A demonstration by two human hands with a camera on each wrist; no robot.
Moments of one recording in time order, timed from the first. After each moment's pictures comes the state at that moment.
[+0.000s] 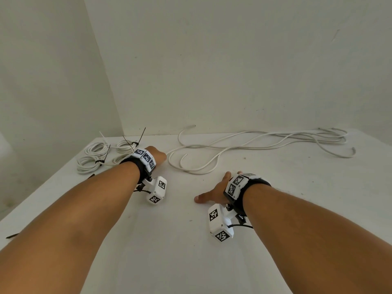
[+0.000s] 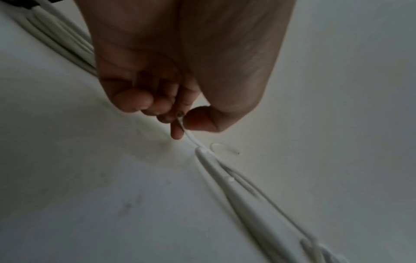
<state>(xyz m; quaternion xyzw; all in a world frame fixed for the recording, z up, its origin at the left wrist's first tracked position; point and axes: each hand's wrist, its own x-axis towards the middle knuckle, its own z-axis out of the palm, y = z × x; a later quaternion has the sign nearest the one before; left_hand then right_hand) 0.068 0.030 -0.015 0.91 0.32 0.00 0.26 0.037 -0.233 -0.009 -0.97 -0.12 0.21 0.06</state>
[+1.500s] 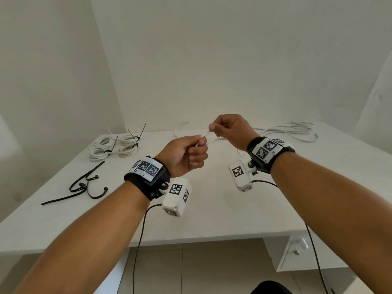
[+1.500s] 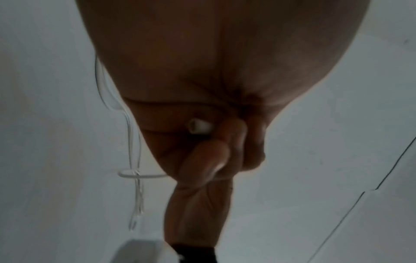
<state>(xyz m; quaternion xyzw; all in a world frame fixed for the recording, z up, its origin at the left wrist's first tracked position) -0.081 -0.129 0.032 0.55 -0.11 -0.12 0.82 0.029 -0.300 0.050 -0.77 -0.39 -0.08 0.50</state>
